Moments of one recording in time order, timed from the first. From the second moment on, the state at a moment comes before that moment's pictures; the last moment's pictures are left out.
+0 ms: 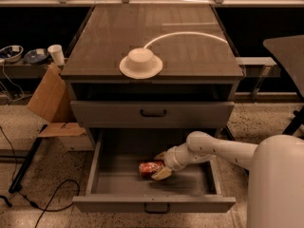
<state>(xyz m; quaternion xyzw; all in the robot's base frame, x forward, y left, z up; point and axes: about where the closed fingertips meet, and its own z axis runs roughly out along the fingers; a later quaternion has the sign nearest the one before) 0.573 -0.028 0.377 -0.60 0.71 0.26 0.26</state>
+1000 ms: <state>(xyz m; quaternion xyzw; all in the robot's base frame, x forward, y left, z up) 0.566 -0.044 0.414 -0.60 0.70 0.26 0.28</state>
